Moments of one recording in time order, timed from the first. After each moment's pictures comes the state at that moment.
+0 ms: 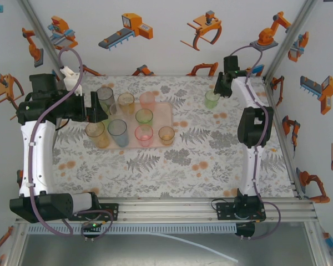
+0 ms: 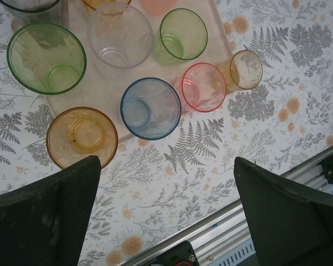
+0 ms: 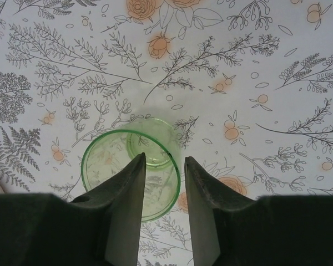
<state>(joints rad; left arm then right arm) 0.07 1.28 1.56 -1.12 0.54 0.17 0.09 2.31 2.11 -0.73 0.01 0.32</state>
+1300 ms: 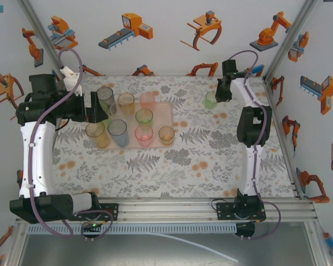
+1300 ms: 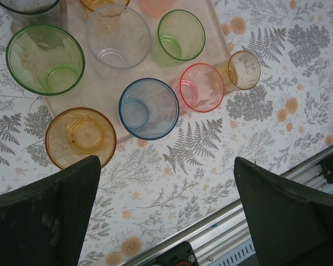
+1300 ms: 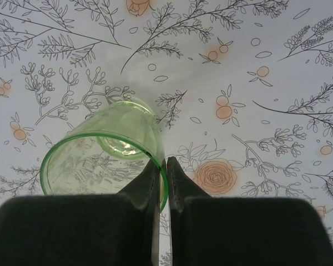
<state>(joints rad) 0.07 1.26 1.56 -1.12 0.55 0.17 0.09 2.33 2.09 -0.81 0.01 0.26</state>
